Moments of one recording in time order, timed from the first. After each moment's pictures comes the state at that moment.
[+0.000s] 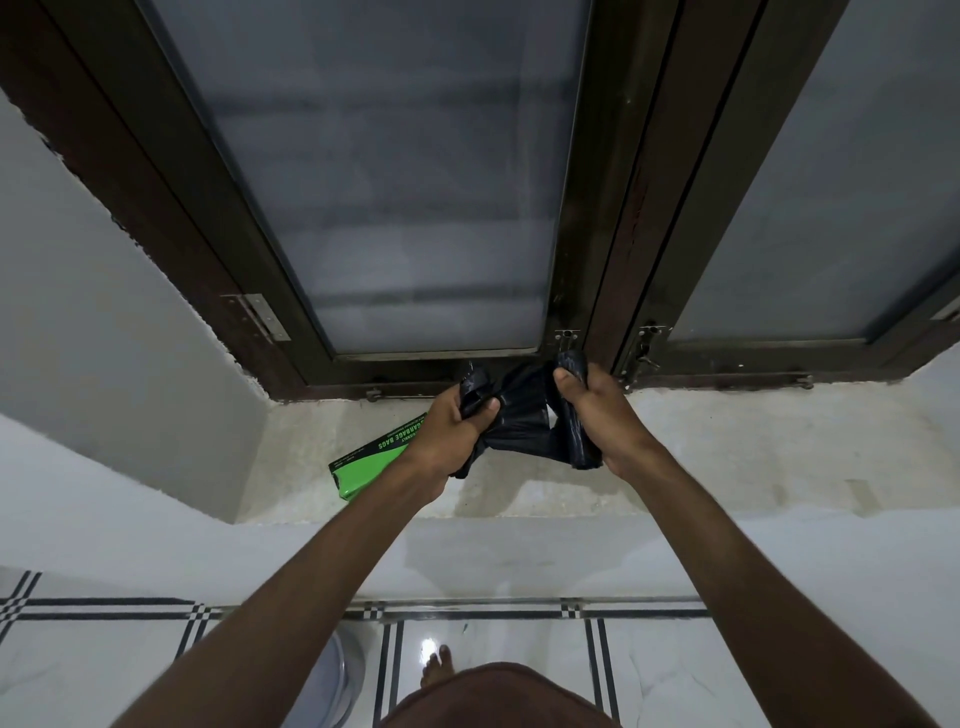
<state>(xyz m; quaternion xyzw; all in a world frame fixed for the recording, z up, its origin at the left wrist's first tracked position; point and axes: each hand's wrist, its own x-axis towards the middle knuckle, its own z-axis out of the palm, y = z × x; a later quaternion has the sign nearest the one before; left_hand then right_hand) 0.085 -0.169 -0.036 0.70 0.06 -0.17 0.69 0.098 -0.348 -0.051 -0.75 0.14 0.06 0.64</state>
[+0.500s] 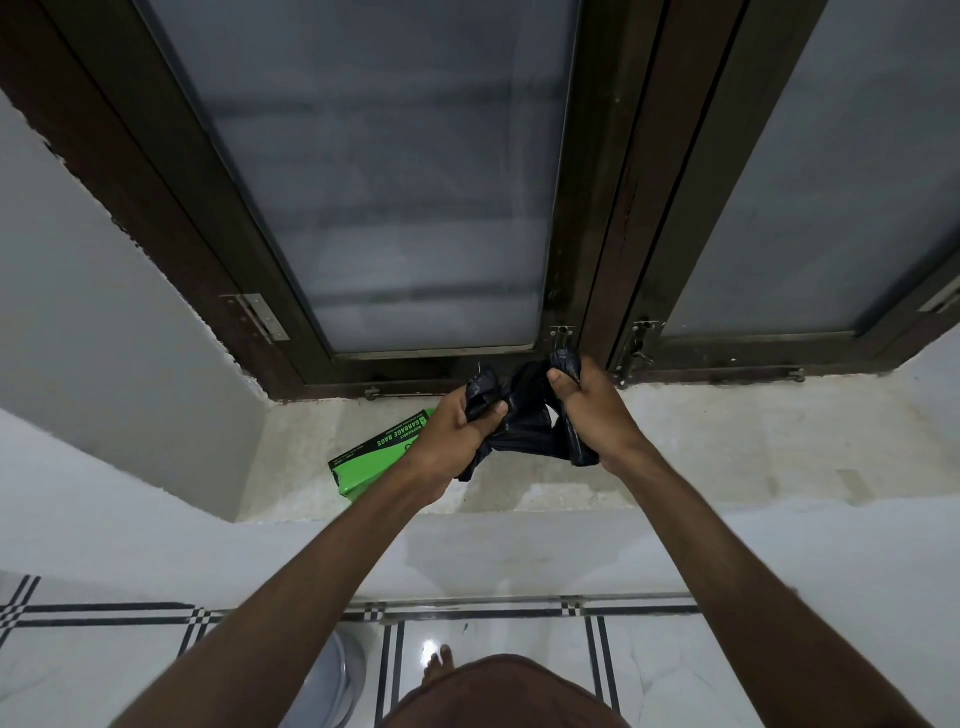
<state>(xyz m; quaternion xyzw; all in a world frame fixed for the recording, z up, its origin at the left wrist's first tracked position) 0.073 -0.173 -0.028 0.71 0.01 -0.16 0.68 0.092 -0.344 -0.048 -0.82 0.12 0.04 0.57</state>
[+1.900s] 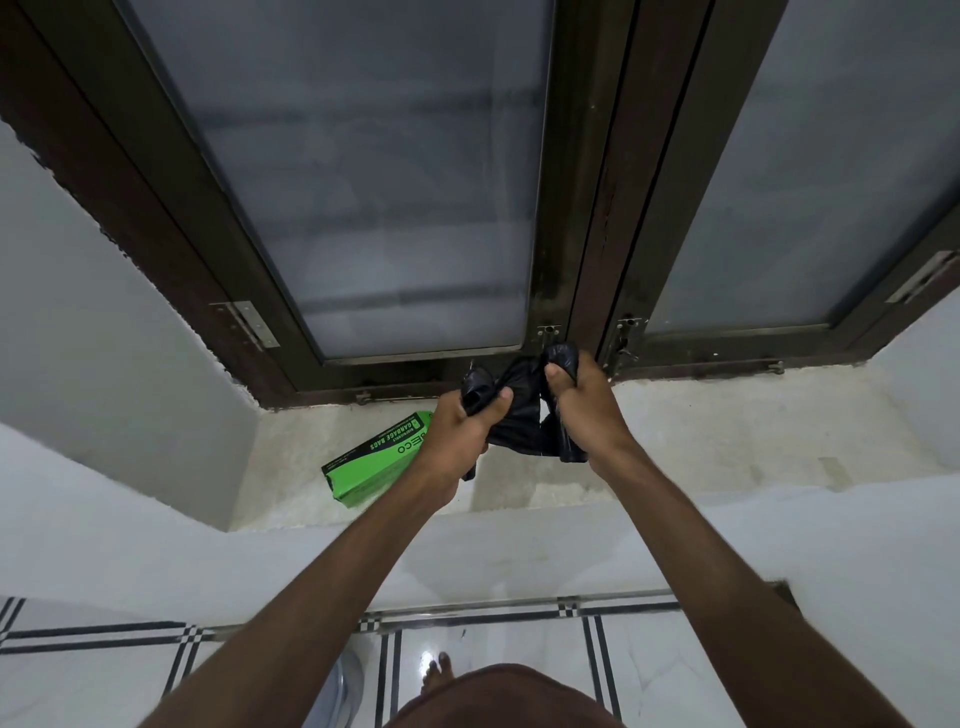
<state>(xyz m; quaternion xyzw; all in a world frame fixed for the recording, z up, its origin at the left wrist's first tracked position) 0.064 -0.186 -0.019 0.73 0.04 -0.12 0.67 0.079 -0.338 -0.035 -0.78 0.14 -0.02 0.60</state>
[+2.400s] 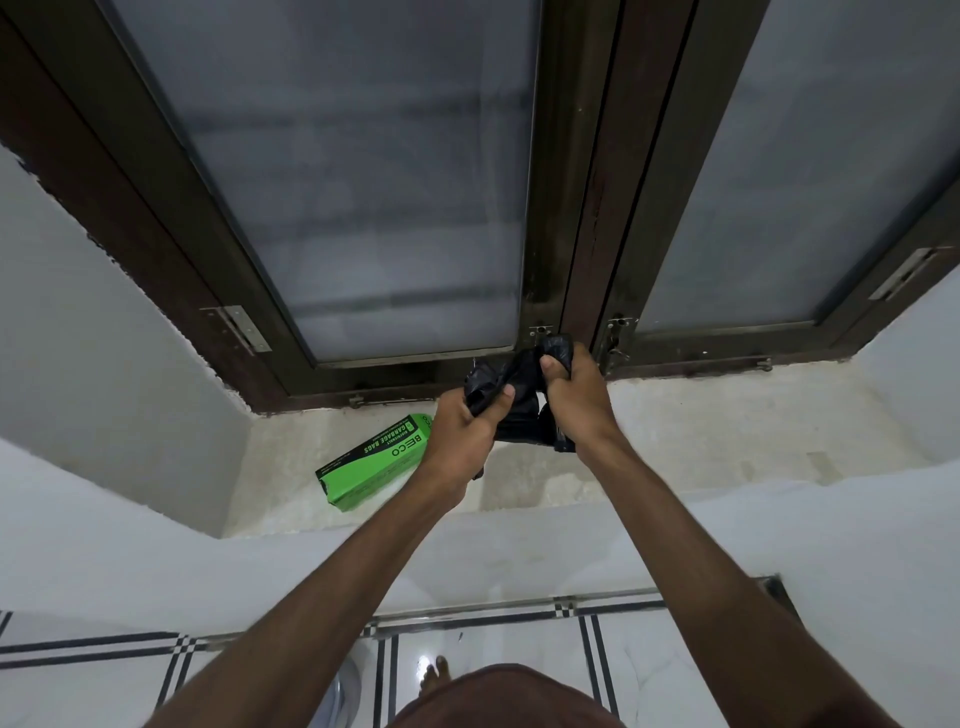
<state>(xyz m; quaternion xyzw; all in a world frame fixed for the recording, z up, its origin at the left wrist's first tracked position) 0.062 -0.199 -0.018 0.74 0.03 -0.08 0.67 0.086 -0.334 -0.029 -0.79 0.17 -0.05 0.59</state>
